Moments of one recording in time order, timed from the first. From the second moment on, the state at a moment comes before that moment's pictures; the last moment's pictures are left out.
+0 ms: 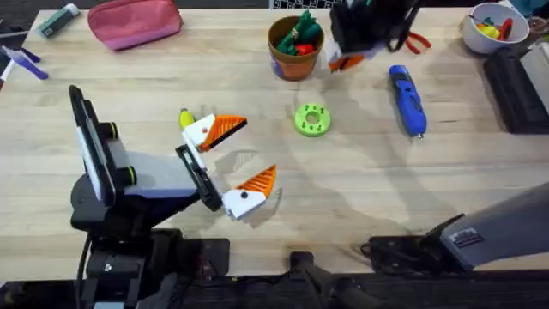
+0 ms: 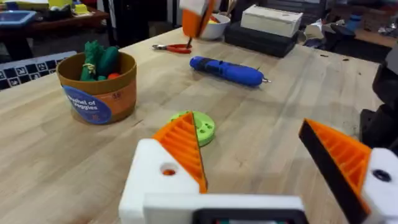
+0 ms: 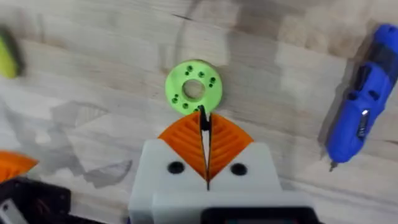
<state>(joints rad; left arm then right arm) -0.01 0.01 0.01 -0.10 1.00 0.01 0.46 1.75 1.79 -1.33 0.01 0.23</state>
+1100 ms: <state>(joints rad) -0.01 0.01 0.01 -0.10 1.00 0.01 1.00 1.96 2.27 -1.51 0.10 -0.32</state>
